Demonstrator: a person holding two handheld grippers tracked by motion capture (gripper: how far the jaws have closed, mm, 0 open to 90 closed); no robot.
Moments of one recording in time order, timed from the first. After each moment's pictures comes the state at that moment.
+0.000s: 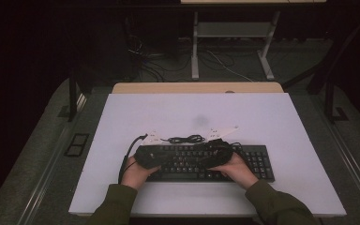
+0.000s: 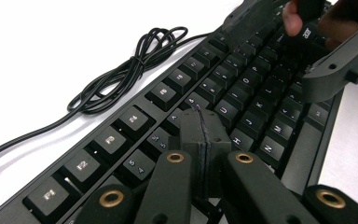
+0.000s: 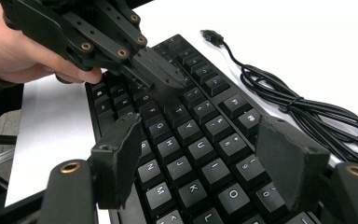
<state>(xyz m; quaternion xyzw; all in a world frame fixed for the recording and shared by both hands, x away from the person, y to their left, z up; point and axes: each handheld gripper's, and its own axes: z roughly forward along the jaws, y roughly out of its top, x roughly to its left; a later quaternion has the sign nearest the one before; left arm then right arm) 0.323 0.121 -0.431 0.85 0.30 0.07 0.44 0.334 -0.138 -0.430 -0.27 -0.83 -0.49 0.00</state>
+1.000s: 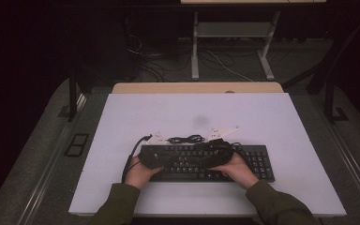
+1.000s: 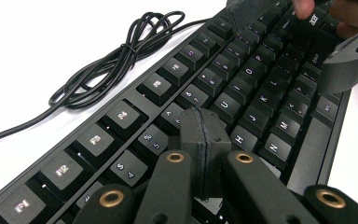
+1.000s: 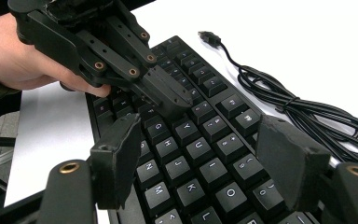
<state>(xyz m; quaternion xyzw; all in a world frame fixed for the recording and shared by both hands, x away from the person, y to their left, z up) 0.327 0.112 -0.438 0.85 0.30 0.06 0.42 0.334 -0.140 -0.429 -0.27 -0.83 -0.49 0.00</state>
